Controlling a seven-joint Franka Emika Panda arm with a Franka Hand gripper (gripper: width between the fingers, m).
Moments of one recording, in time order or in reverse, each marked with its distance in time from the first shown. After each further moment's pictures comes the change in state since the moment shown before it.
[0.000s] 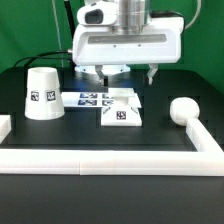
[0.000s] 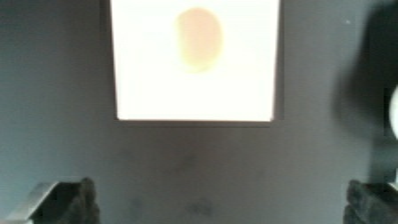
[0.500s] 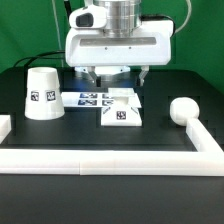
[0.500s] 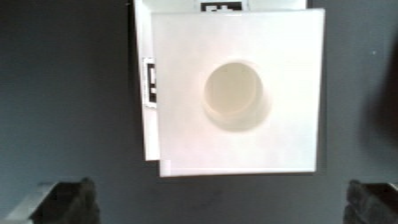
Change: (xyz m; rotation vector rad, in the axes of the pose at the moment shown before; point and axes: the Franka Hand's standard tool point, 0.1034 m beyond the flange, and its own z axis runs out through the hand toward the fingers) arm -0.012 0.007 0.006 -0.001 -0.003 0.024
